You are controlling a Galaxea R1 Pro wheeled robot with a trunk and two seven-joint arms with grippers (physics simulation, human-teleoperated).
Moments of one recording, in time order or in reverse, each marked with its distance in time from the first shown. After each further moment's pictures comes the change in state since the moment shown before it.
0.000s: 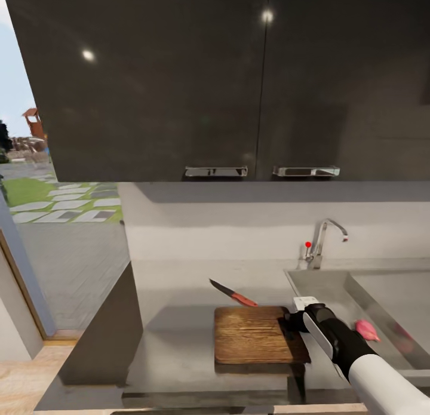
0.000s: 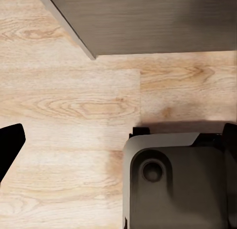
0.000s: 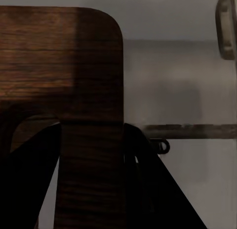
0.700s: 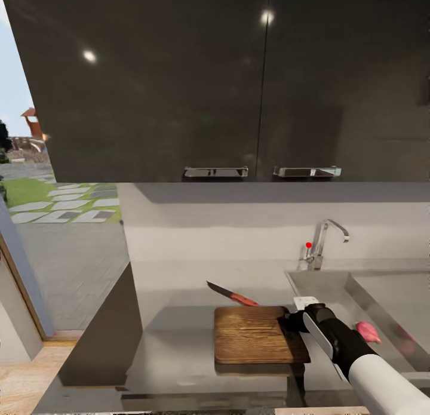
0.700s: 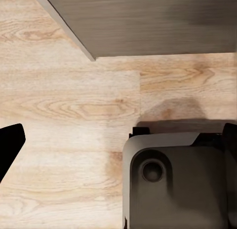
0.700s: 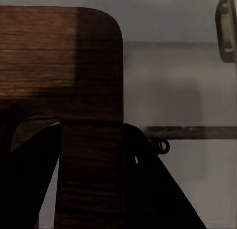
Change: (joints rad) left arm 0.000 0.000 -0.001 0.000 0.001 0.000 0.000; right arm 0.000 0.000 0.000 0.000 0.000 0.000 0.000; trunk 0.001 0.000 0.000
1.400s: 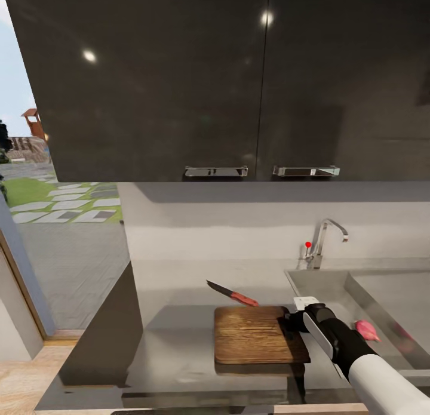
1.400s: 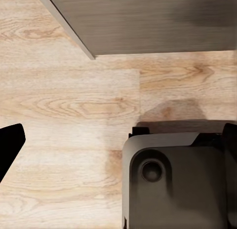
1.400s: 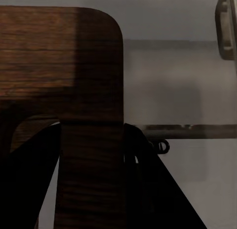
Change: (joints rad) left arm 0.000 -0.001 0.000 0.000 0.000 0.000 0.000; right arm 0.000 0.000 0.000 0.000 0.001 0.000 0.000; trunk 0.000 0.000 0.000
